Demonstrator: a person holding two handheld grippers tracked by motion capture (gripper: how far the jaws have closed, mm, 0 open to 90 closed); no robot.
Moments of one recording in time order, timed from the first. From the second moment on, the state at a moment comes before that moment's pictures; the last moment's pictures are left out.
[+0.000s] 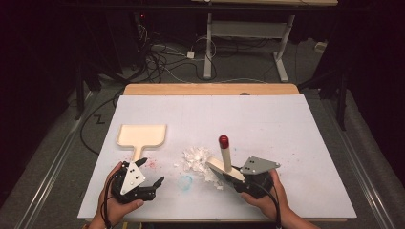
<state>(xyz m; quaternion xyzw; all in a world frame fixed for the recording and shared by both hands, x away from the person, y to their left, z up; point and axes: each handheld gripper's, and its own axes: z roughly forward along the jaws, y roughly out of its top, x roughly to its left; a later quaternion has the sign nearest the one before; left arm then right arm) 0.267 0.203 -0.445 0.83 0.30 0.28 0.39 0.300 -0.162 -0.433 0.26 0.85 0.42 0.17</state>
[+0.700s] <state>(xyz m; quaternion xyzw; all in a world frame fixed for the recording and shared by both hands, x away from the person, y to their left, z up) 0.265 0.199 -0.450 0.84 0.29 0.27 0.37 0.294 -0.245 -0.397 0.25 0.83 0.46 0.17</state>
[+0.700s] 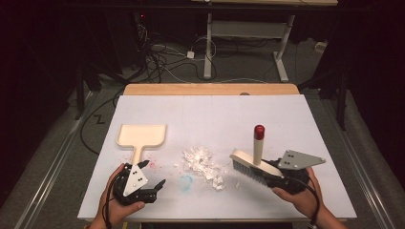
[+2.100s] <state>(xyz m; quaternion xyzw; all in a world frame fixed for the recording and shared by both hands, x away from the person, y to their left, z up) 0.266 0.202 -0.454 0.85 0.28 0.26 0.37 0.322 -0.174 -0.417 0.17 0.85 0.48 0.14</state>
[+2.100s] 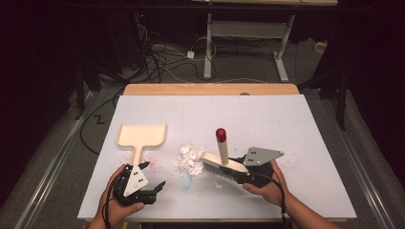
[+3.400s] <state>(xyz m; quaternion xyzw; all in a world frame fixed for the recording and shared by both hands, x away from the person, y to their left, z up) 0.267 0.199 -0.454 0.85 0.28 0.26 0.37 0.325 -0.166 -0.429 0.17 0.84 0.50 0.15</state>
